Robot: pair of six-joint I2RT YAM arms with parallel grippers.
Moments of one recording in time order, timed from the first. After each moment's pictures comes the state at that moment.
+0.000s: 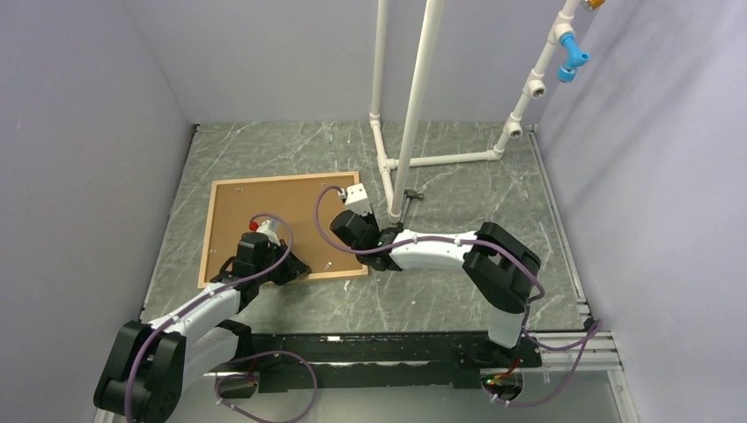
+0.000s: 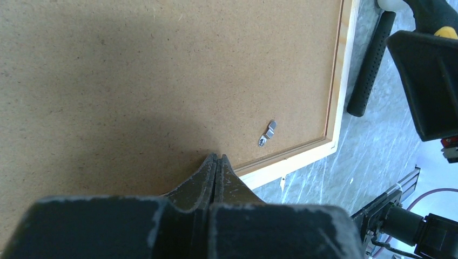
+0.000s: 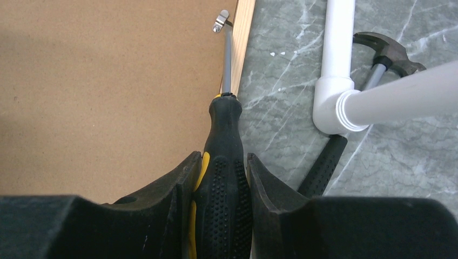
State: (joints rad) left arm -0.28 1.00 0.22 0.07 0.29 -0.72; right arm 1.04 1.82 1.11 -0.07 0.70 0.40
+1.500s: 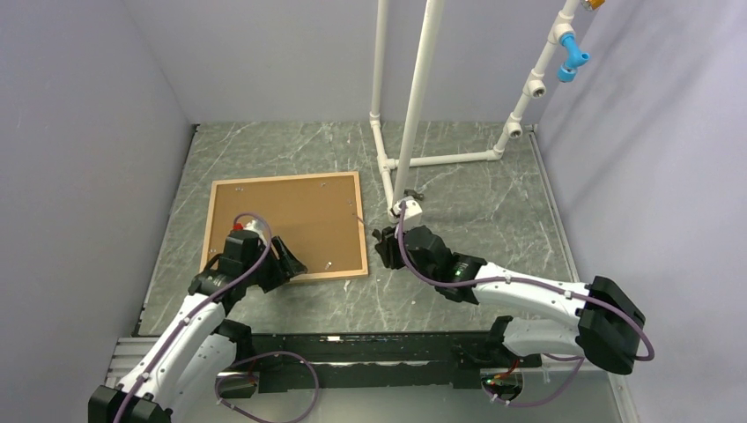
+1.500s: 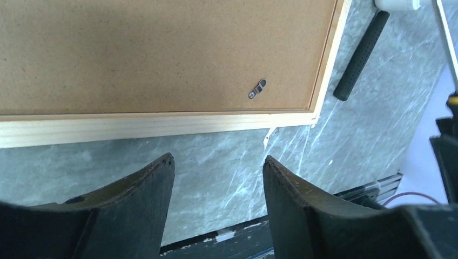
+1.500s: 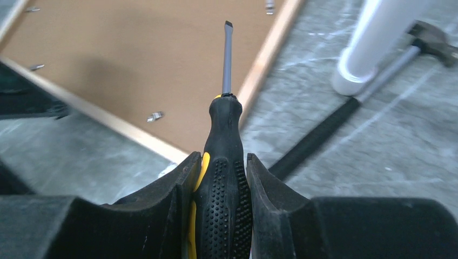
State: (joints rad) left arm -0.28 0.71 0.41 -0.52 0.22 -0.76; right arm 1.00 1.16 0.61 0.10 0.35 0.37
